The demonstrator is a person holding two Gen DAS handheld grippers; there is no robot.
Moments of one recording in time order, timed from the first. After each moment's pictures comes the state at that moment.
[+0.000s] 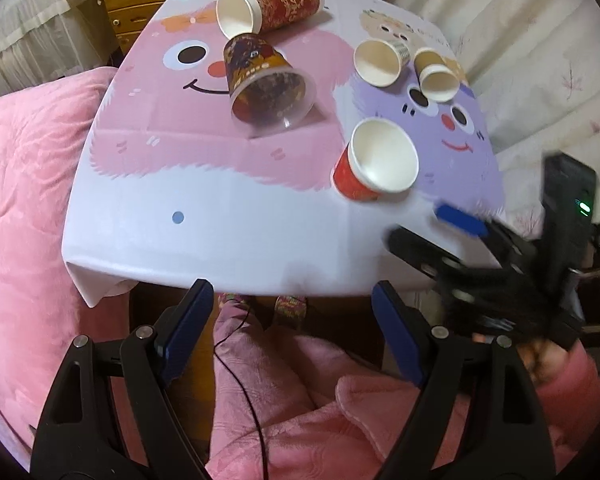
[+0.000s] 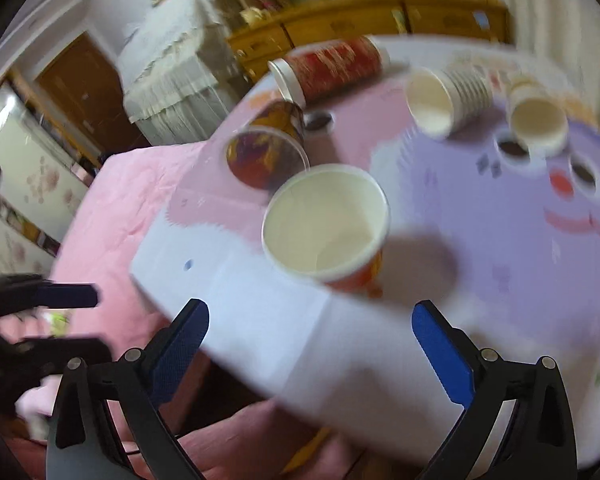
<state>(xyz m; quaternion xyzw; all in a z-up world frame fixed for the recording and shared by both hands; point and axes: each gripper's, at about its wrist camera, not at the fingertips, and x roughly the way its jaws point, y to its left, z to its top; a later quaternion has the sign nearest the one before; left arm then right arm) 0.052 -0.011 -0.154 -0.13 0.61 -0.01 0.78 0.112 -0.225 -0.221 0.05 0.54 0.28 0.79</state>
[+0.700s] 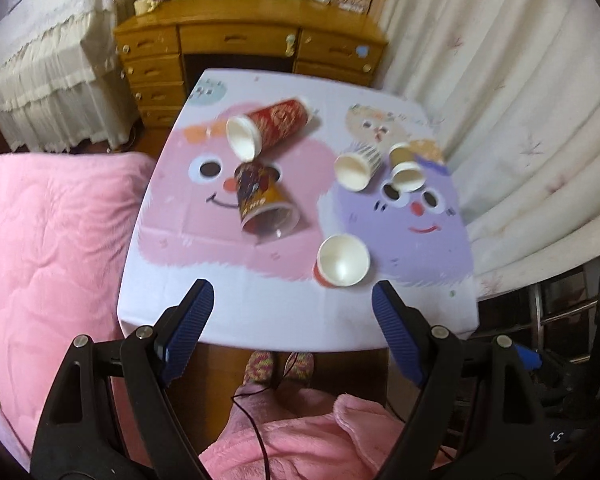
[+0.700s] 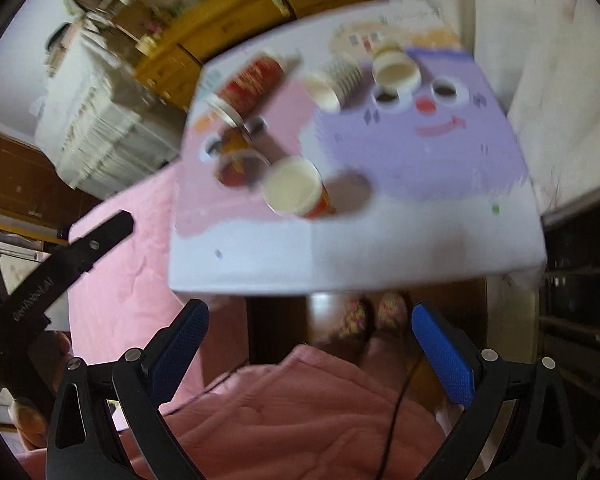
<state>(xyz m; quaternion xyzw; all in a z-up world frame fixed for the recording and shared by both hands) 0.055 -0.022 -0.003 -0.10 0.50 0.02 0.86 0.035 -0.281 -0.048 0.14 0.61 0.12 0.77</state>
